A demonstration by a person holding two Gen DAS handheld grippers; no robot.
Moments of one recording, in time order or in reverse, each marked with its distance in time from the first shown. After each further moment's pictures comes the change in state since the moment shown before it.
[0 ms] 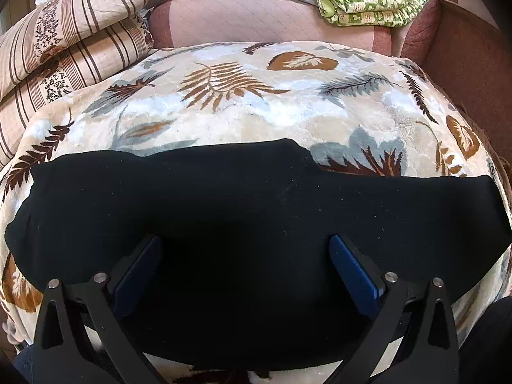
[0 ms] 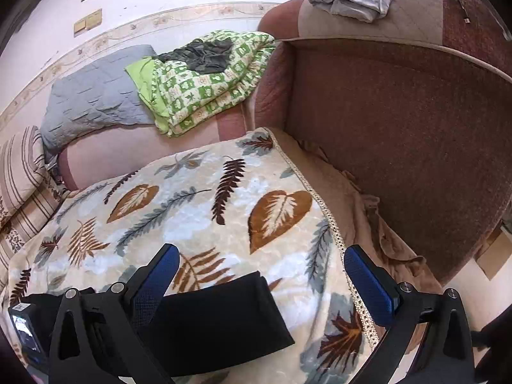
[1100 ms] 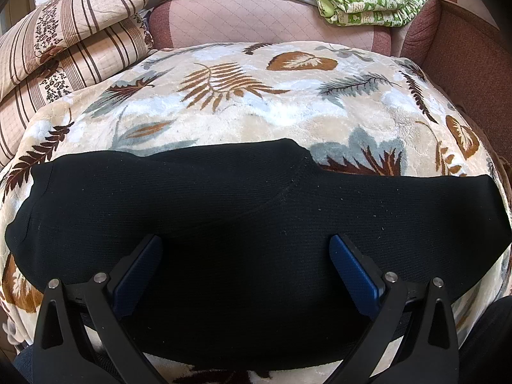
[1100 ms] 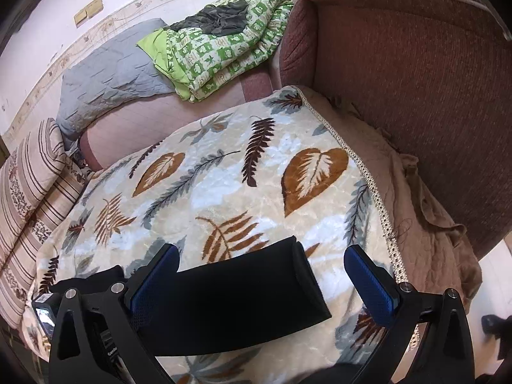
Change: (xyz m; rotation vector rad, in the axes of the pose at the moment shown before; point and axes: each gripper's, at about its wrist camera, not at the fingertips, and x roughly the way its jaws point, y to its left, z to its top) left arm 0.000 0.000 0.000 -0.002 0.000 -0.001; right arm 0.024 0.005 -0.010 0.041 0.179 0.150
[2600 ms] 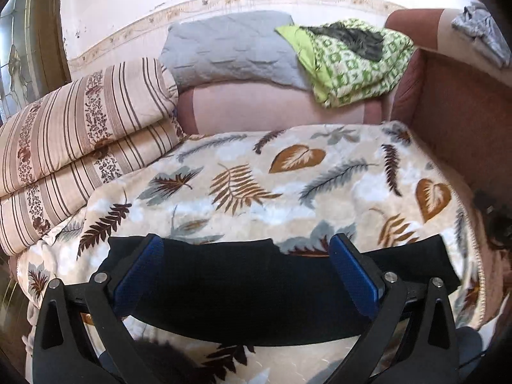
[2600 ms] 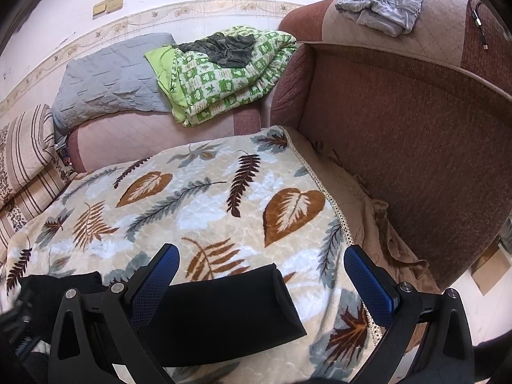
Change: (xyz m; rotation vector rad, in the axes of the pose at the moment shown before) left arm -0.152 -0.024 0.047 0.015 -0.267 0.089; right arm -0.034 0.028 -0.002 -0.125 -0.165 -0.144
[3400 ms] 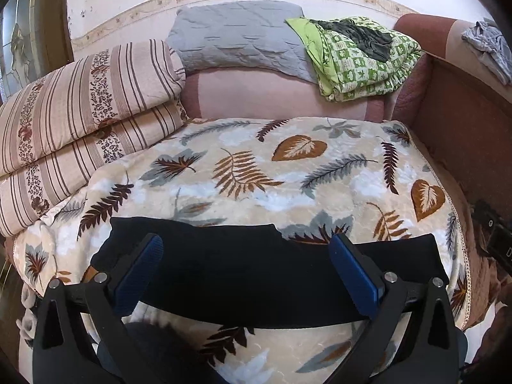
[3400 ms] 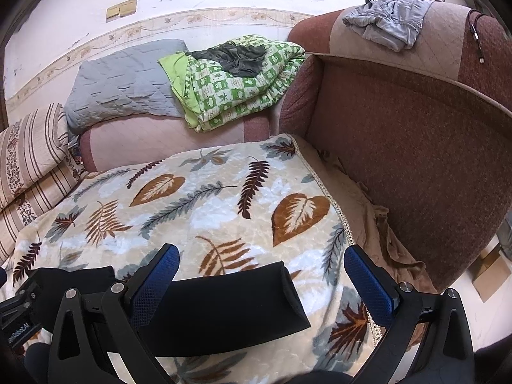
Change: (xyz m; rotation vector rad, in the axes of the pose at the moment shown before) left arm -0.004 0.017 -0.004 -0.058 0.070 -0.013; right arm -0.027 0.010 -0.004 -0.031 -0.033 0.033
